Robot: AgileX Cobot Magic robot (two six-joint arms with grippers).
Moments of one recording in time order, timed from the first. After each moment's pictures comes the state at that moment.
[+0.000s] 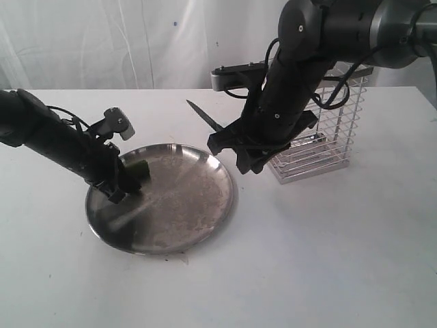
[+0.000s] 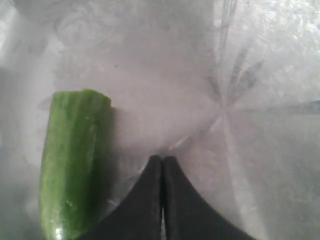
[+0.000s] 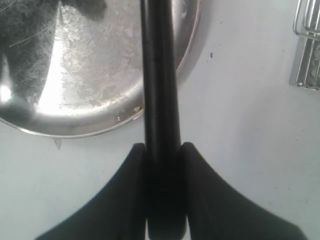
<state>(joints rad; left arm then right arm) -0.06 2.06 -1.27 -0.91 0.70 1.56 0.50 1.88 -1.52 0.18 1.01 -0.11</state>
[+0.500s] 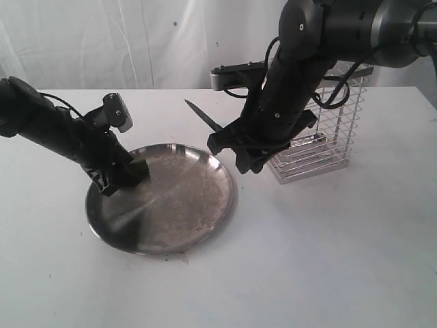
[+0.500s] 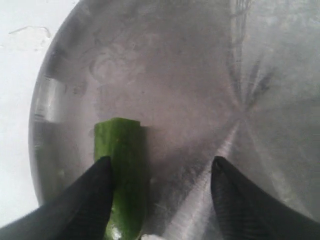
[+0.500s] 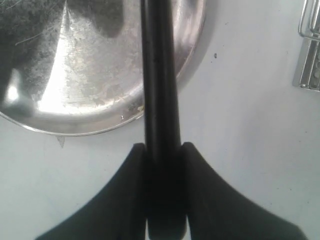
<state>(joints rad) -0.06 2.00 -1.27 -0.91 0.64 1.73 0.50 1.88 -1.52 0.19 1.01 -0.12</state>
